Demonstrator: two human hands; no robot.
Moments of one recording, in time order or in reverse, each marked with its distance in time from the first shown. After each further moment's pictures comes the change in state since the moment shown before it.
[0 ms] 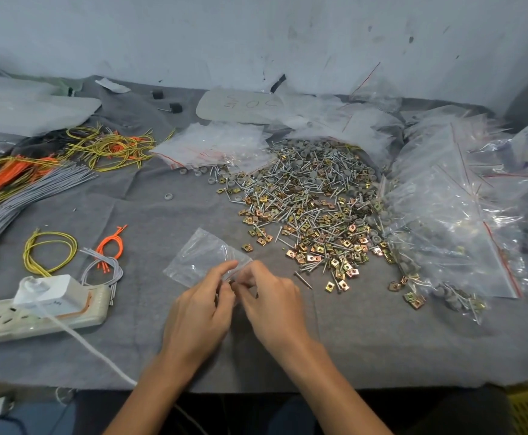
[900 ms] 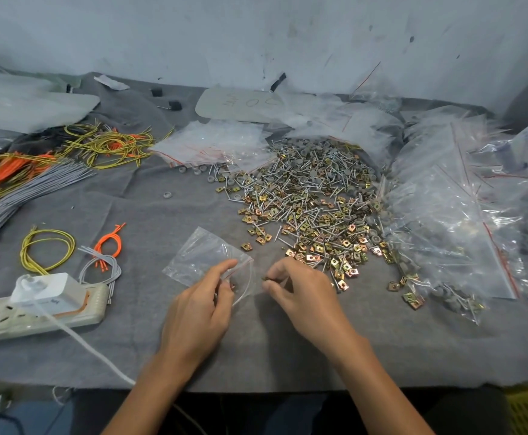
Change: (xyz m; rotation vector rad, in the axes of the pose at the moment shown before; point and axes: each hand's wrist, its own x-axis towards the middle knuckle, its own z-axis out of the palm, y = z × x) left_hand 0.000 0.002 -0.001 0.025 0.020 -0.003; right_hand 0.006 0.032 -0.042 -0.024 -0.100 0.066
